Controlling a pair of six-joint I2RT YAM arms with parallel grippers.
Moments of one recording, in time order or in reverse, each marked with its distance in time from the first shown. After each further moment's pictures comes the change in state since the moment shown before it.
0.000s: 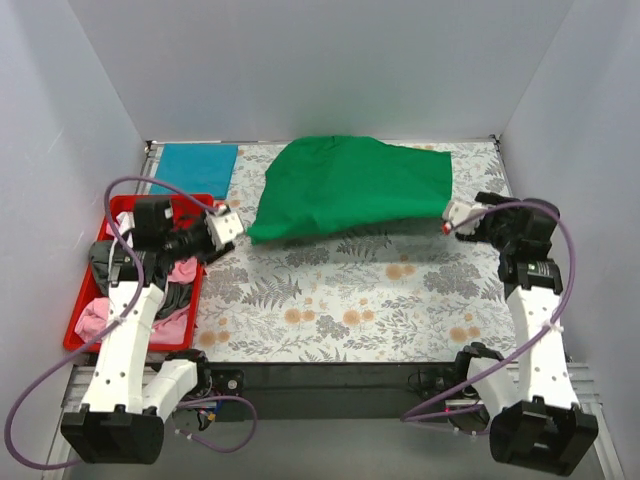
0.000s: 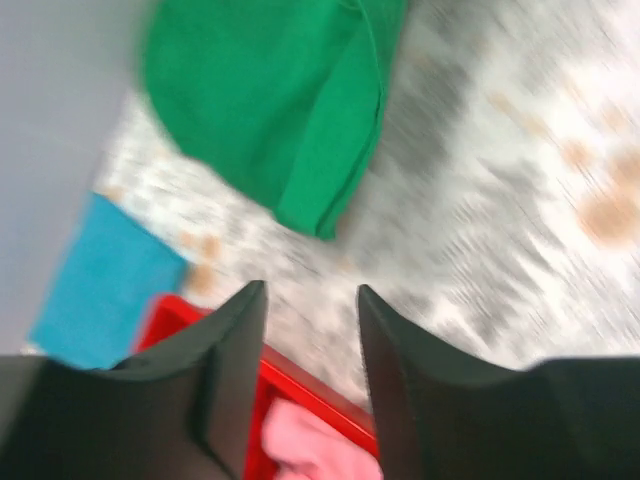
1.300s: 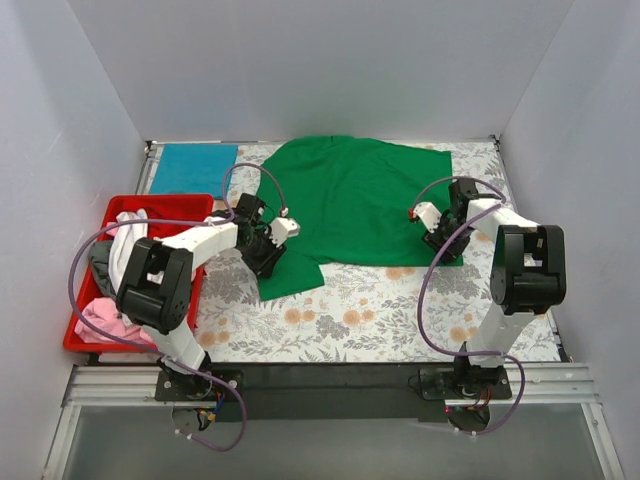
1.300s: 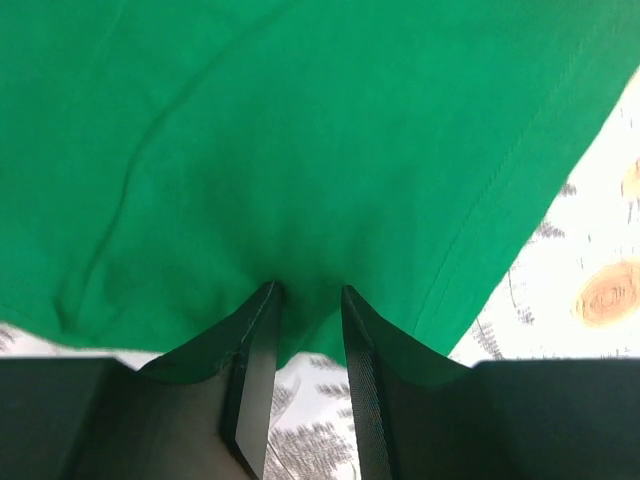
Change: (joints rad) left arm -0.330 0.753 -0.031 0.077 -0.374 -0.421; right arm 0.178 0.857 0.288 -0.460 0.224 0.360
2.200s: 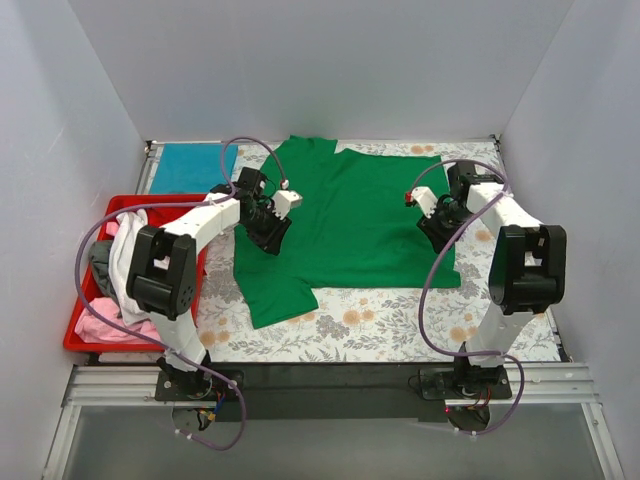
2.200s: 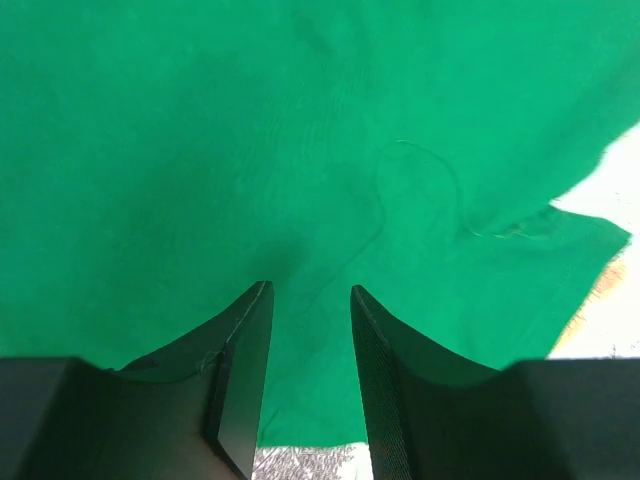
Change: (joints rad) left arm 0.020 0.056 0.245 -0.117 0.062 -0.058; right arm 0.025 -0.010 0.172 -0.197 -0.113 0.004
